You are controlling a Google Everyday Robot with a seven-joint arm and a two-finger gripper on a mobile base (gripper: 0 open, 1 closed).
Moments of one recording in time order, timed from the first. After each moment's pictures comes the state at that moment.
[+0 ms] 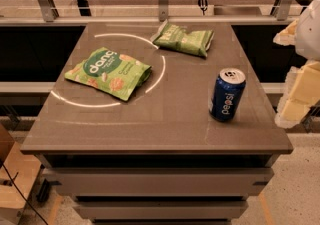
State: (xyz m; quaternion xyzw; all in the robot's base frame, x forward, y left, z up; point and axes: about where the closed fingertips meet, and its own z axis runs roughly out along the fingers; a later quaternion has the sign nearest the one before) arm 0.438 -0.217 0.976 -0.60 0.78 -0.03 0.16
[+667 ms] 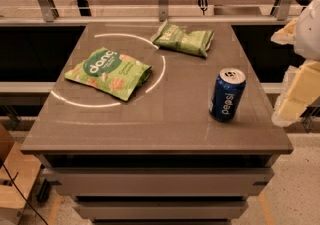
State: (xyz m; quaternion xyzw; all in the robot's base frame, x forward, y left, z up) arm 0.442 -0.214 0.976 -0.60 0.78 -0.03 0.18
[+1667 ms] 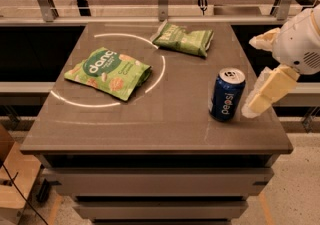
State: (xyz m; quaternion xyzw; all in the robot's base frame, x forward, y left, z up) arm 0.484 -0.186 0.947 -0.58 0.76 0.07 0.29
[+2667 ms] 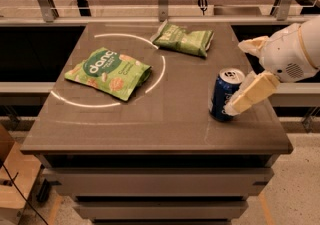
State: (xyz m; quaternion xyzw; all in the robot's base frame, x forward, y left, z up) arm 0.509 -0.167 0.927 -0.56 0.74 0.11 0.36
